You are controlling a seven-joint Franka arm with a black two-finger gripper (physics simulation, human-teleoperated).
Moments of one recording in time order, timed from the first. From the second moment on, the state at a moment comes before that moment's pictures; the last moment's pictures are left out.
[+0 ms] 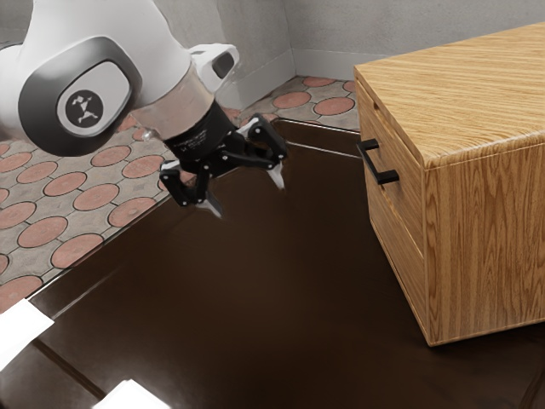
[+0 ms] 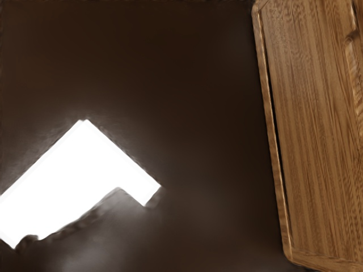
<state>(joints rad) -0.12 -0.21 0.02 -1.74 -0.05 1.86 -0.85</state>
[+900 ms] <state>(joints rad) -0.02 0.05 -0.04 -1.65 -0.40 2.27 -0.87</state>
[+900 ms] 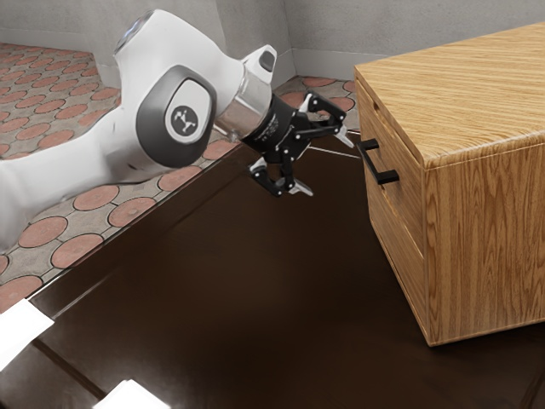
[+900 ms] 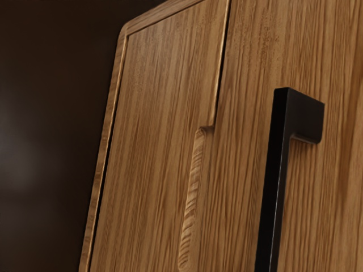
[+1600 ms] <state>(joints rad) 0.05 0.19 -0.13 -1.55 -0.42 2.27 -0.83</state>
